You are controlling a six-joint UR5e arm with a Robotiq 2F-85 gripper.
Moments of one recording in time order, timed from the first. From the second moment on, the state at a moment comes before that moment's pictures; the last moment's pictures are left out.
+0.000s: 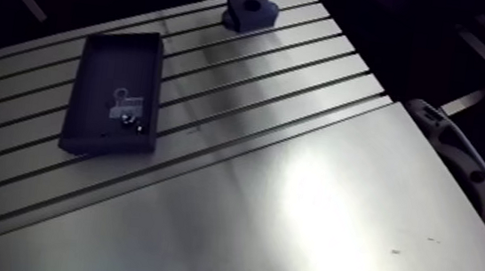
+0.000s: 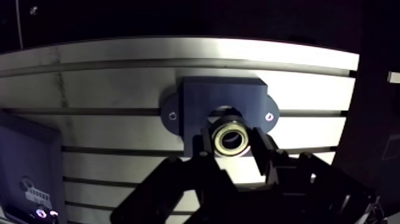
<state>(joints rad) -0.51 -0.89 1.36 -2.01 -1.61 -2.10</state>
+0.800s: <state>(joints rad) -0.51 -0.87 1.36 -2.02 -1.61 -2.10</state>
